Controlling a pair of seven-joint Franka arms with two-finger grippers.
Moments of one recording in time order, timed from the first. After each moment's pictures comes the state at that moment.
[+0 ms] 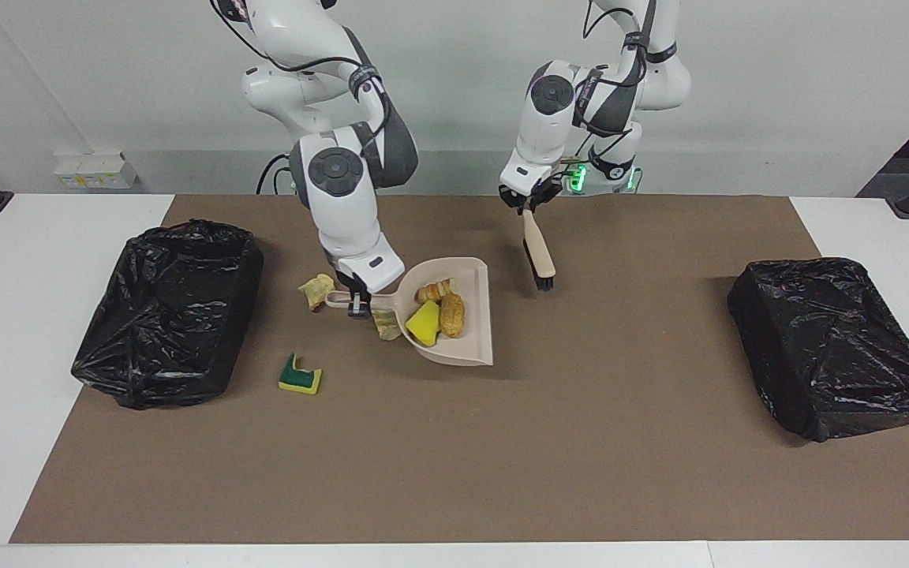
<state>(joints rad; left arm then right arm) -0.11 -0.31 -0.67 -2.47 -0.34 2.04 -0.62 0.32 0.25 -0.06 -1.76 0.00 1.94 -1.25</state>
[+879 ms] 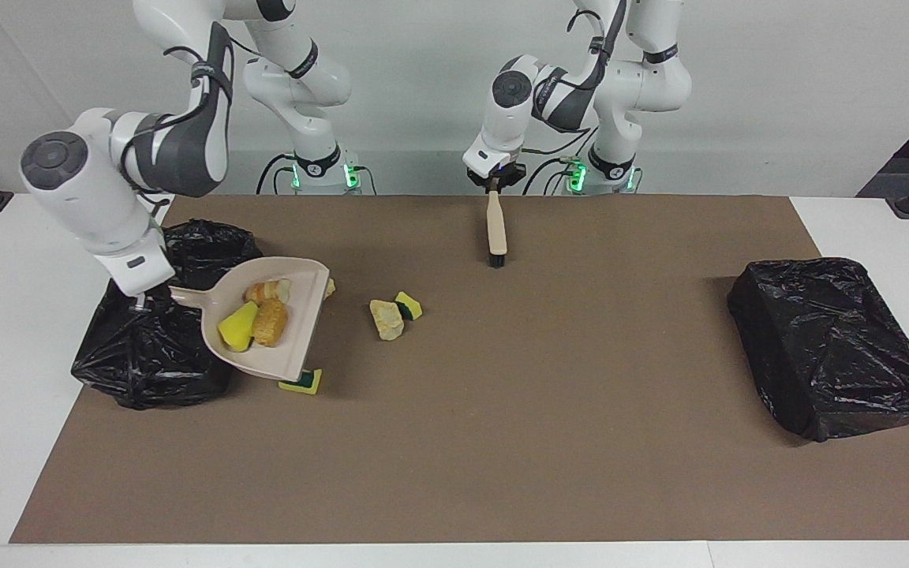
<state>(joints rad) -0.19 -0.31 -0.81 -2.51 -0.50 2.09 -0.60 -0.17 0.25 -0.07 -1.62 -0.11 1.77 -1.65</state>
